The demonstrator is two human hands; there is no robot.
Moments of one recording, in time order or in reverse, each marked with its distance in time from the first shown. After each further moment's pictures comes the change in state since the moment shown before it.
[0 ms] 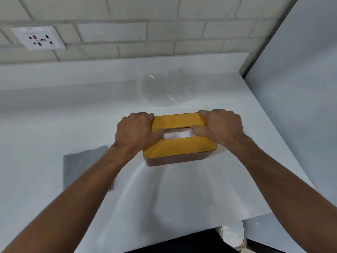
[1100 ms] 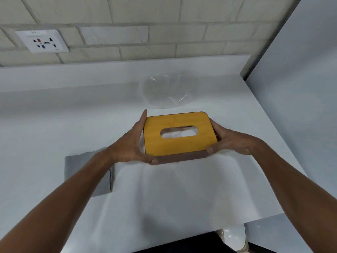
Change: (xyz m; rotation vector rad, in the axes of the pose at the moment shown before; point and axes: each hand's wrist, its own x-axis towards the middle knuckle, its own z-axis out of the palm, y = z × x) left_hand -0.004 -0.069 0.042 -0.683 -0.472 0.210; right_hand 0.000 0.061 0.041 1.192 -0.767 -0.221
